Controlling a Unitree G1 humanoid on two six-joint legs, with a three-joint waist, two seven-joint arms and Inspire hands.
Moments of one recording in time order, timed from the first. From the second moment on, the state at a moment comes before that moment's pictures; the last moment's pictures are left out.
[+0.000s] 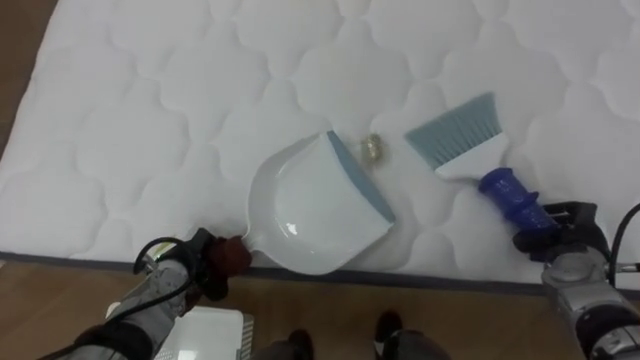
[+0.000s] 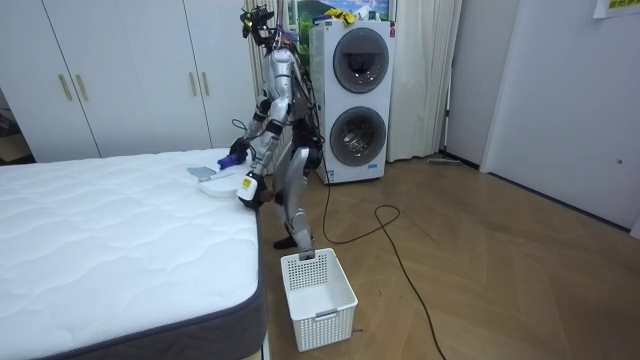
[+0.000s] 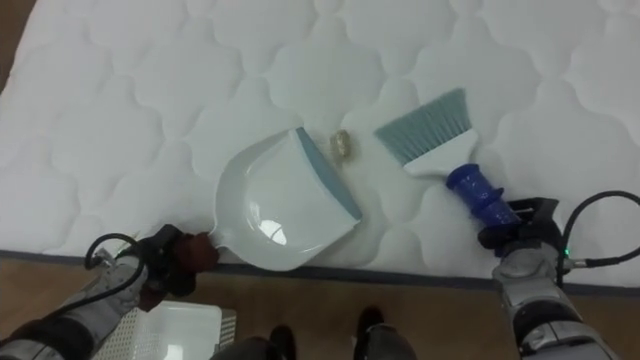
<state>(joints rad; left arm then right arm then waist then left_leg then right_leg) -0.39 0.32 -0.36 1.08 0.40 0.07 0.06 -0.47 -0.42 0.19 1.25 0.12 0.00 -0.48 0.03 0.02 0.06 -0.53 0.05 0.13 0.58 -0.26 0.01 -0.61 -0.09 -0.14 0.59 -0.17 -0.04</state>
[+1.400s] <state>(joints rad) -0.49 0.54 -0.36 1.03 0.78 0.15 0.32 -0.59 -0.64 0.35 1.20 -0.68 0.19 -0.45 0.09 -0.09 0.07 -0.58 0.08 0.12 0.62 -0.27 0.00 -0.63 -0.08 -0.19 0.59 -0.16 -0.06</state>
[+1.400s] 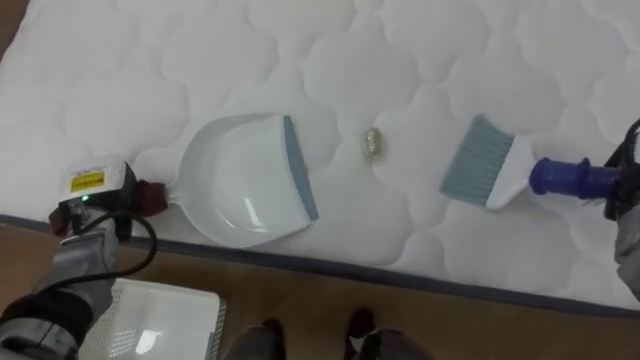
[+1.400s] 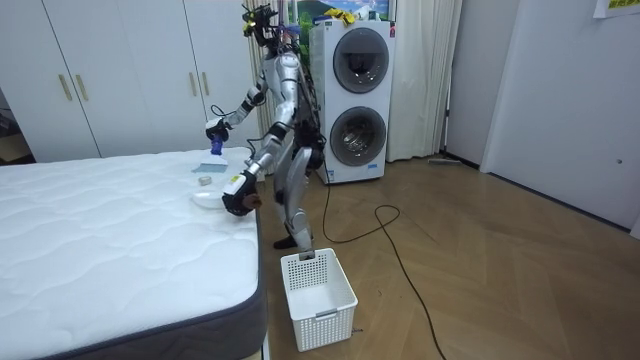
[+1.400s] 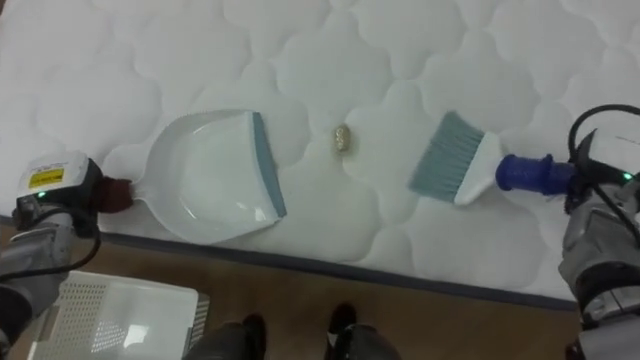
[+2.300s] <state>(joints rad) -0.50 0.57 -0.39 1.02 0.78 0.20 0.28 -0.72 -0.65 0.53 1.07 -0.95 0.28 -0.43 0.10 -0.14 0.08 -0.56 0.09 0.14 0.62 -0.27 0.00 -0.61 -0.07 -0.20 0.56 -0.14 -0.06</state>
